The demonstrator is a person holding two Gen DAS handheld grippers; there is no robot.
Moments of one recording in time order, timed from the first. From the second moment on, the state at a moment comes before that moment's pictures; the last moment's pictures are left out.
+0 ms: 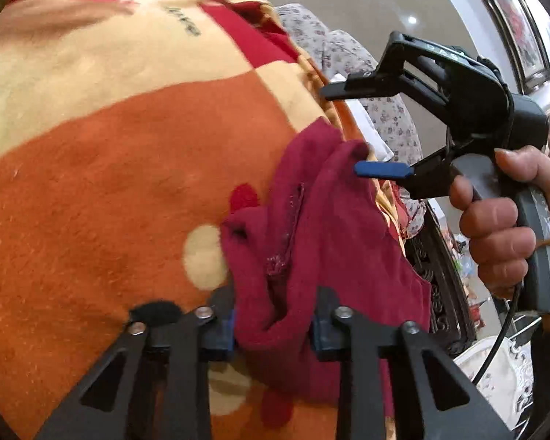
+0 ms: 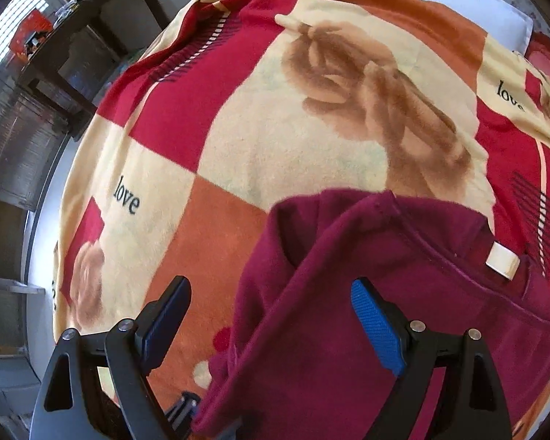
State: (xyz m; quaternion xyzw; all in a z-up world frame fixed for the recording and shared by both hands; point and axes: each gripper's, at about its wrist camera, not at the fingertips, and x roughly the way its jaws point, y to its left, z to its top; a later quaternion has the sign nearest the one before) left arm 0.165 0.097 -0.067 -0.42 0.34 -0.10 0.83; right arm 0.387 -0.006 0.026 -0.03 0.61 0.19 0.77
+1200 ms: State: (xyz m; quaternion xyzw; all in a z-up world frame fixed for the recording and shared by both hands) left arm 0.064 -0.190 0.034 -0.08 0.26 -0.26 0.92; right arm 0.301 -0.280 0.102 0.01 0.55 0.07 0.83
